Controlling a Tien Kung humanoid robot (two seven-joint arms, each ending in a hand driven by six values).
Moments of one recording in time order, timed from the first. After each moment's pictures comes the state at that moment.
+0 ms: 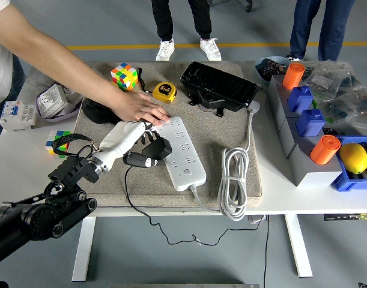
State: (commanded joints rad) left arm -0.57 0.20 -0.60 -0.84 1.77 0.44 -0.23; right arm -0.02 -0.29 0.87 0.41 -0.47 -0.14 0.17
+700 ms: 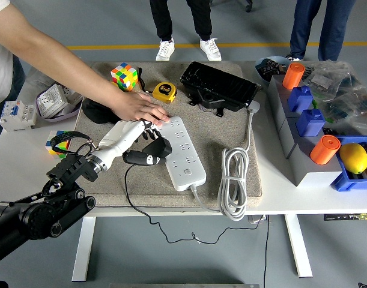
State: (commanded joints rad) left arm -0.57 0.20 -0.63 -0.86 1.78 0.41 -0.22; right arm -0.02 -0.29 0.87 0.42 -0.47 -0.14 0.17
